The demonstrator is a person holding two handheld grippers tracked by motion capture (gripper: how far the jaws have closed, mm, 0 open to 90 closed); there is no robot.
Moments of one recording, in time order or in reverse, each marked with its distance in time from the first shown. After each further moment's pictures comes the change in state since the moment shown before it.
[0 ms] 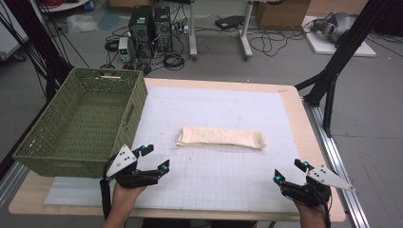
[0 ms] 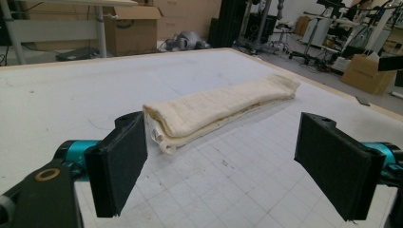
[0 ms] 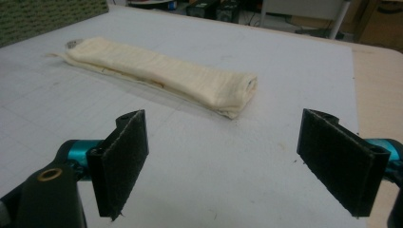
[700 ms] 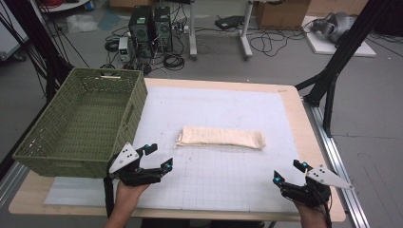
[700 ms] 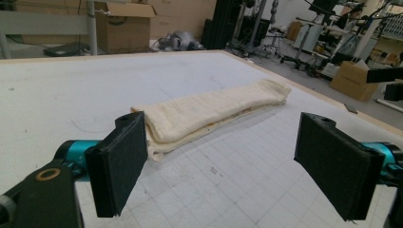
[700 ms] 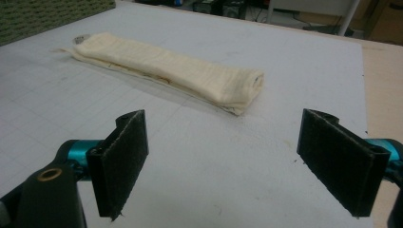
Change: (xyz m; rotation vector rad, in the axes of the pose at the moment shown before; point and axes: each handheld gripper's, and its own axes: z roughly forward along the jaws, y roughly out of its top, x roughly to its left) left arm -0.003 0.003 0.007 -0.003 -0.026 -0.052; right arm 0.000 -0.001 0.000 0.020 0.026 -0.010
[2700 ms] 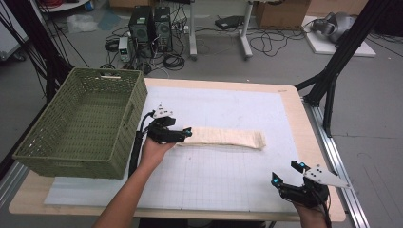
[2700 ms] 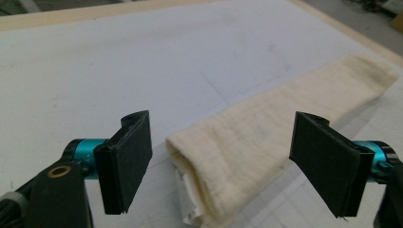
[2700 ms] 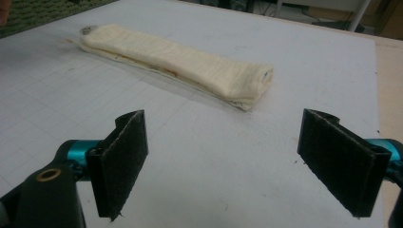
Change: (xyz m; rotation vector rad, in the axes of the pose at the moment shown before) left arm 0.045 0.042 0.126 0.335 0.134 -0.018; right arm 0.001 -0.001 0.003 0.028 0.027 -0.014
